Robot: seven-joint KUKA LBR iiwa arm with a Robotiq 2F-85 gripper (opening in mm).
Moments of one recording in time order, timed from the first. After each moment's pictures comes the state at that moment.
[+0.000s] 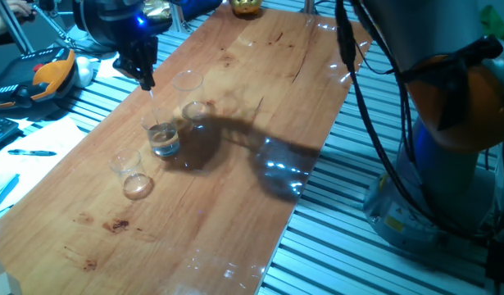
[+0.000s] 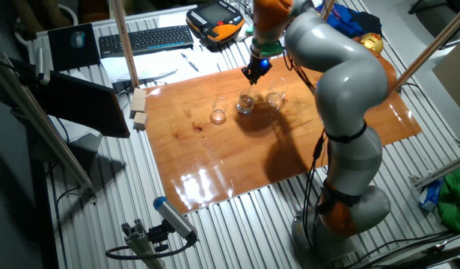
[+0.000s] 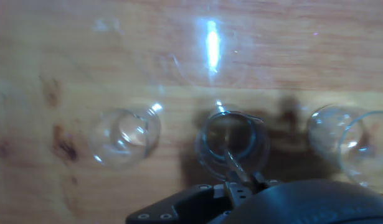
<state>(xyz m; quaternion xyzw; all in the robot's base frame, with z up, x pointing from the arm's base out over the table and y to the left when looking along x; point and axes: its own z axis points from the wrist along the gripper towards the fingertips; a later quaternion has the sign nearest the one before) 0.616 0.078 0.220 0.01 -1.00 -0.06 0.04</state>
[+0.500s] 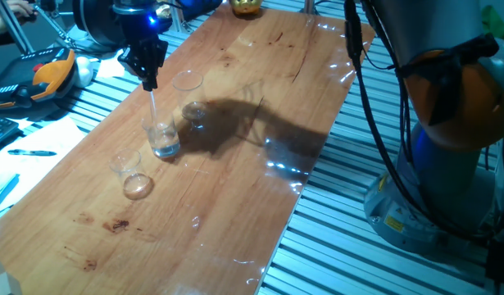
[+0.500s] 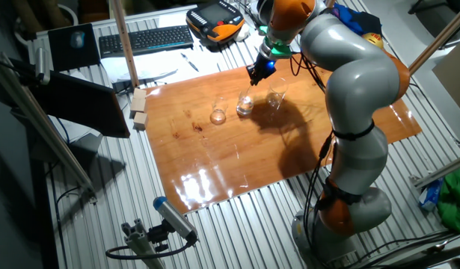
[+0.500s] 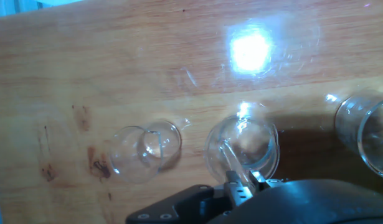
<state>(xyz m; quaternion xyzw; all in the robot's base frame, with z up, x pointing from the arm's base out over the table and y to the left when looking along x) 0.616 0.071 0.213 -0.03 -0.99 -0.12 0.03</state>
